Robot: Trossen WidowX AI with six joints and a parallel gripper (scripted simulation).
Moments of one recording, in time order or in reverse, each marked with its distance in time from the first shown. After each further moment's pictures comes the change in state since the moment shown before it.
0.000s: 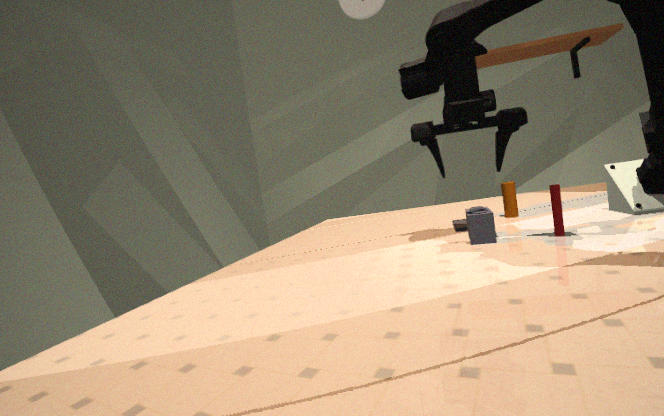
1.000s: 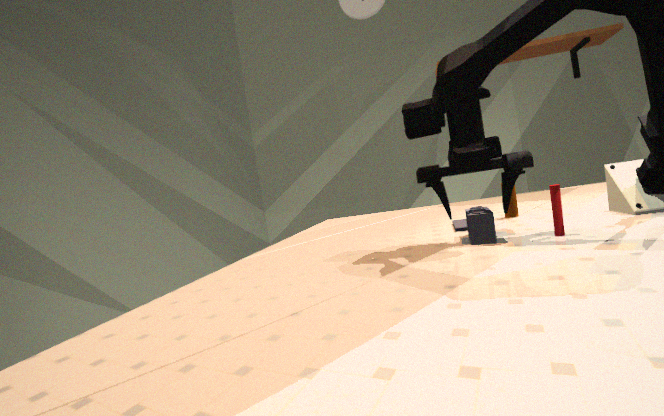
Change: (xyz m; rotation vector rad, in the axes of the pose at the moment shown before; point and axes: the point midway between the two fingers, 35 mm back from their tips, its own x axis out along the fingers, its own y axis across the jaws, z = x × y) arm 0.073 0.003 0.004 0.016 -0.009 0.031
